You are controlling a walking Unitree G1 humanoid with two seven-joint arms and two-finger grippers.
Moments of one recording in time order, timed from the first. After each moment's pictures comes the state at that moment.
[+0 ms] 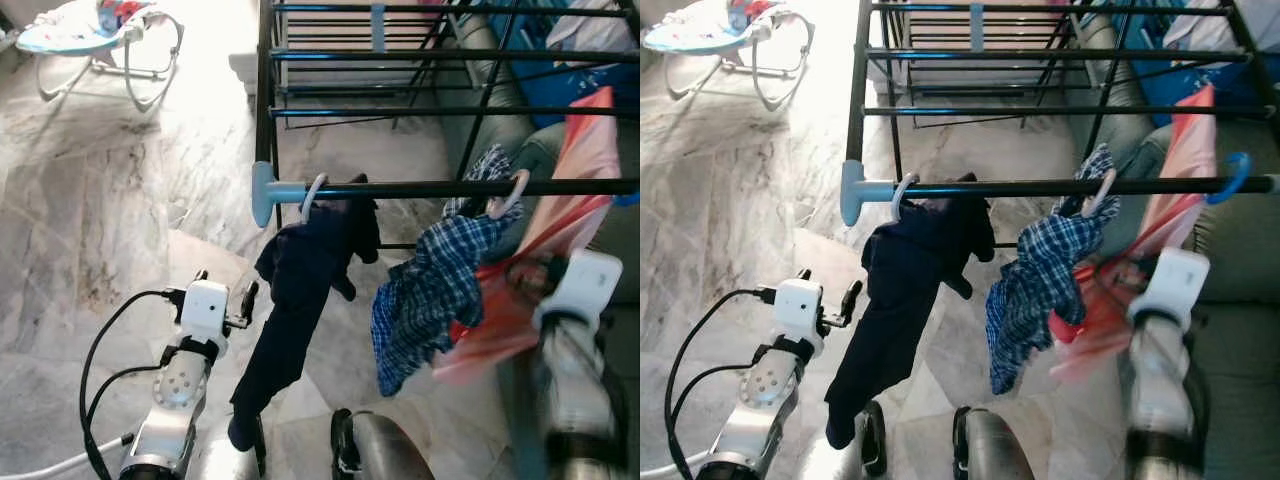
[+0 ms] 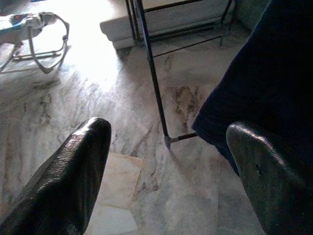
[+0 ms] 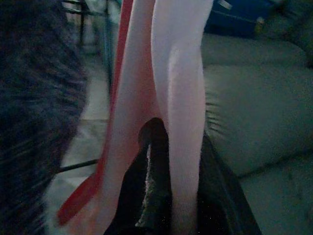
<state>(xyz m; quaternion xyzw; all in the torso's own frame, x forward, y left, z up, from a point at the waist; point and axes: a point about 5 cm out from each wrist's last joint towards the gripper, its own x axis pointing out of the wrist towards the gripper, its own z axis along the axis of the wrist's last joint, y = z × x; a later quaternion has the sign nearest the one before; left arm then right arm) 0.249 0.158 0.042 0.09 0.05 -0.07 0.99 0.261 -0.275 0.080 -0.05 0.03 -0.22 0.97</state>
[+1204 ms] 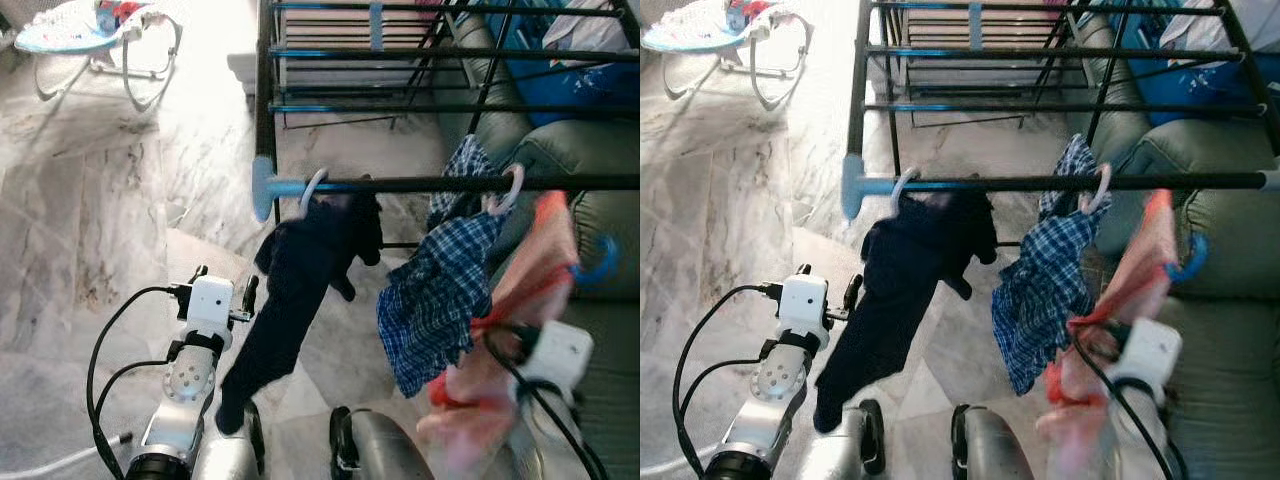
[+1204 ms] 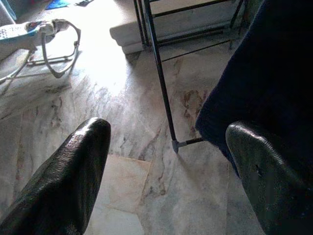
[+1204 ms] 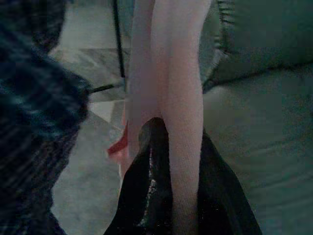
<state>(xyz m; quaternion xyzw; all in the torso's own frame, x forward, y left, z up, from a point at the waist) 0.258 0.152 0.042 0.10 0.04 -0.05 0.99 0.208 -0.249 0.031 0.01 0.17 -0.23 0.96</state>
